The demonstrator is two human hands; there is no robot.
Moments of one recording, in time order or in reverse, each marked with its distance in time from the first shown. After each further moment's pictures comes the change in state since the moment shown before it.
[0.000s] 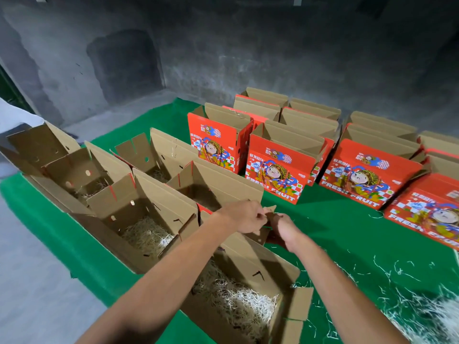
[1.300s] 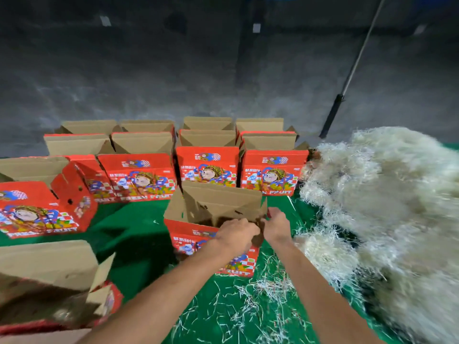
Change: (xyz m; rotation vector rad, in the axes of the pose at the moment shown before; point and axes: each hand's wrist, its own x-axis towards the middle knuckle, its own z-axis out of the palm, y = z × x) left_hand 0.118 0.312 0.125 0.452 -0.061 0.571; right_hand -0.101 0.059 -0.321 -0.249 0.960 -0.096
